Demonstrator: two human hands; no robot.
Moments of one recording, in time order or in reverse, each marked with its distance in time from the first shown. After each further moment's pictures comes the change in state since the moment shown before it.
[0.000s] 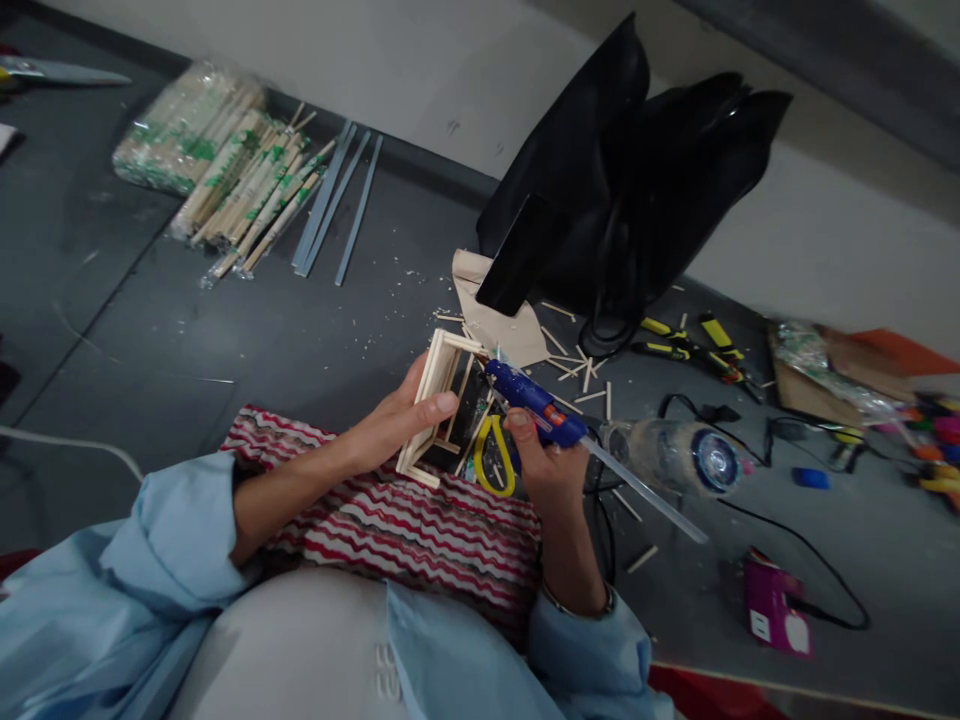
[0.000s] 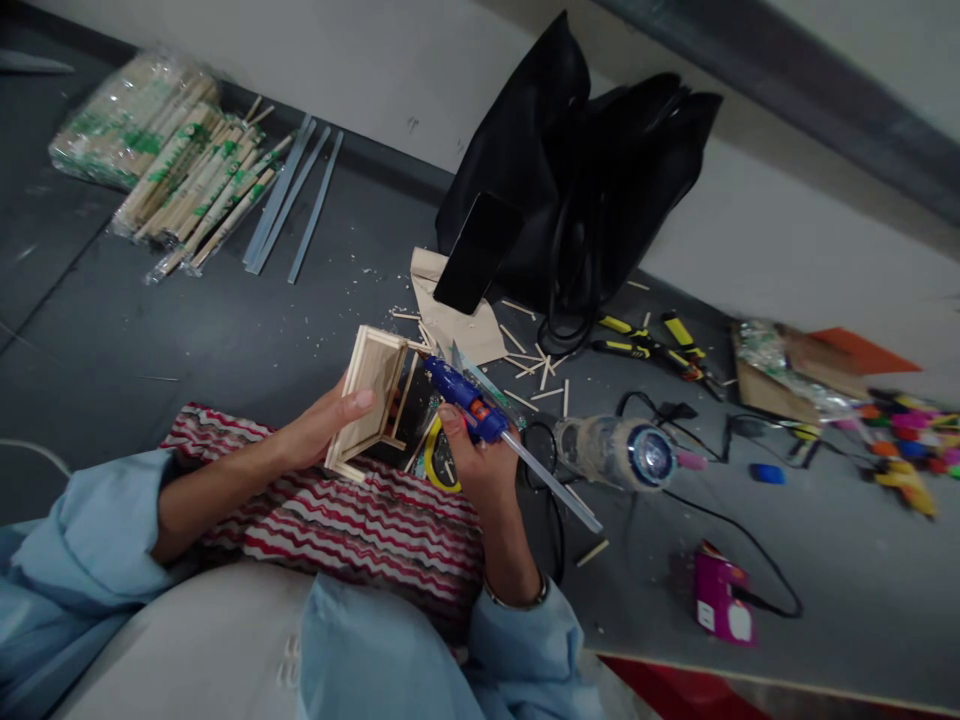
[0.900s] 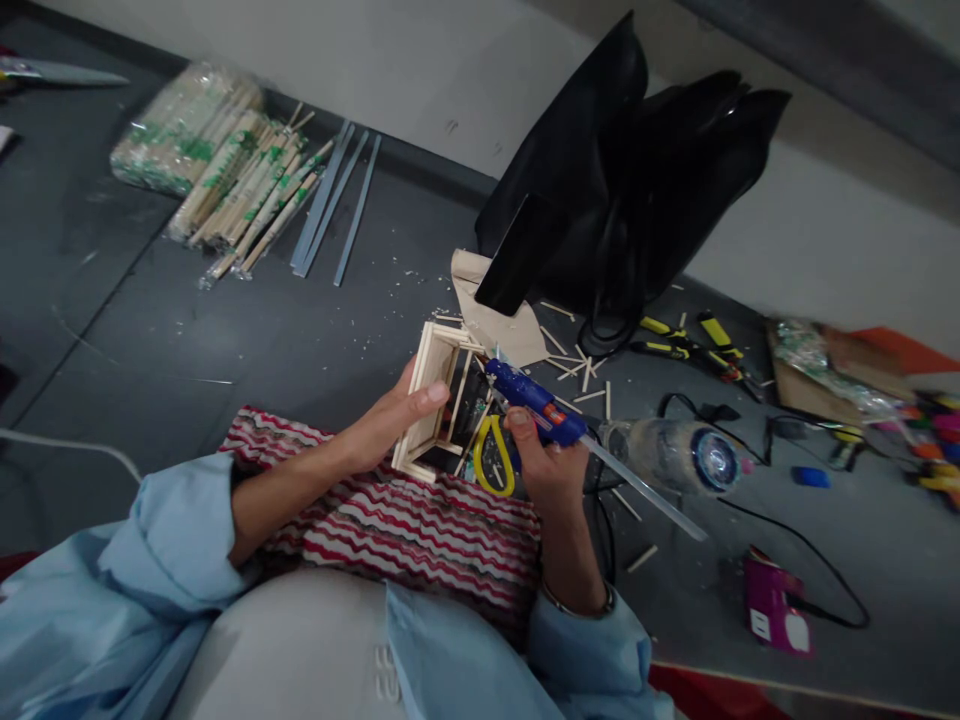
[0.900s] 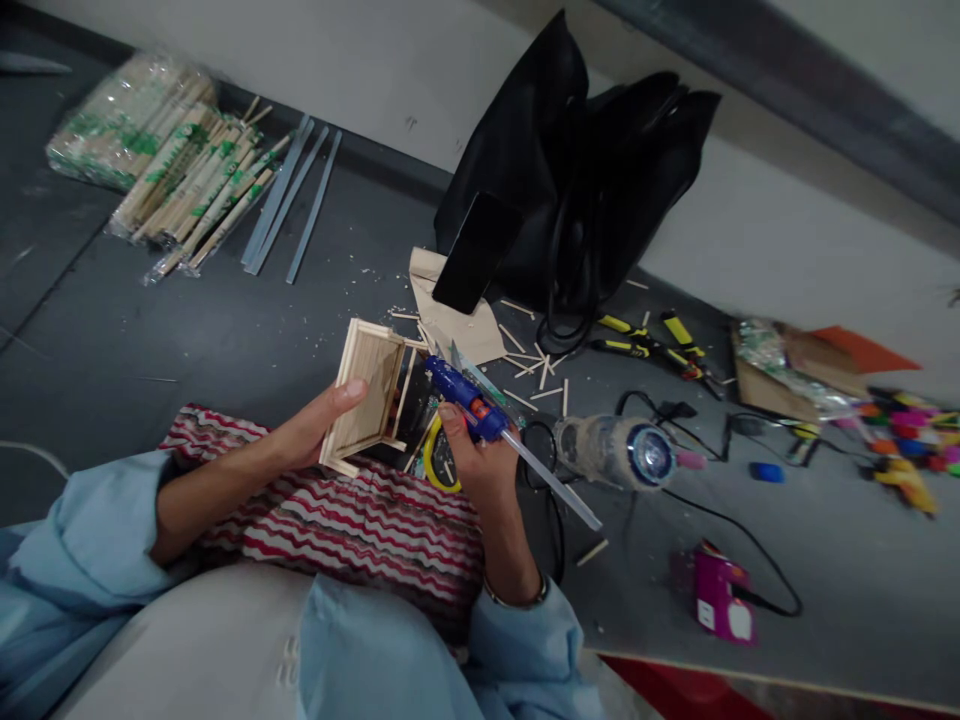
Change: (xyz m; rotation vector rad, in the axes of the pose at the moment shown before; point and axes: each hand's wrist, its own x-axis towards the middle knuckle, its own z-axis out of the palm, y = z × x) left_hand 0.002 -0.005 -0.002 -0.194 -0.001 -0.008; right_hand 0.001 0.002 0.001 0.044 -0.002 0.000
